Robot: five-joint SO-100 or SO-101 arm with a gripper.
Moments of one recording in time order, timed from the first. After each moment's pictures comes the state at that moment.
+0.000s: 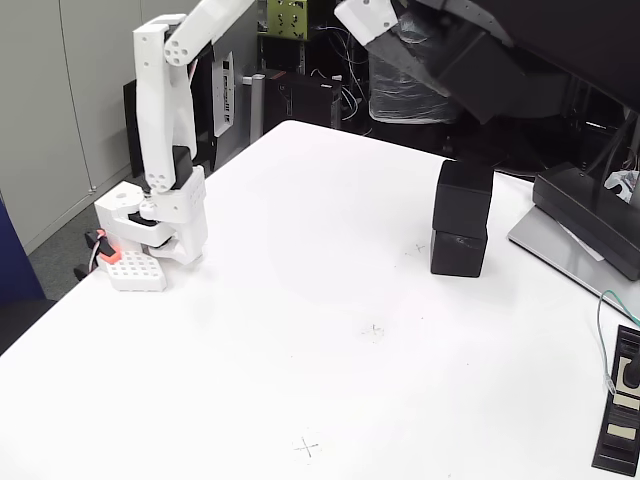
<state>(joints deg) -15.8 93.9 46.7 90.8 -11.5</state>
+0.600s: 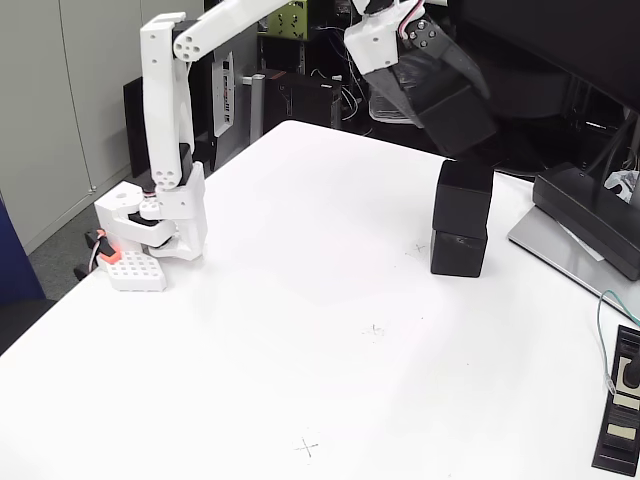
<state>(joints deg) -25.2 93.9 60.7 90.8 -3.4</state>
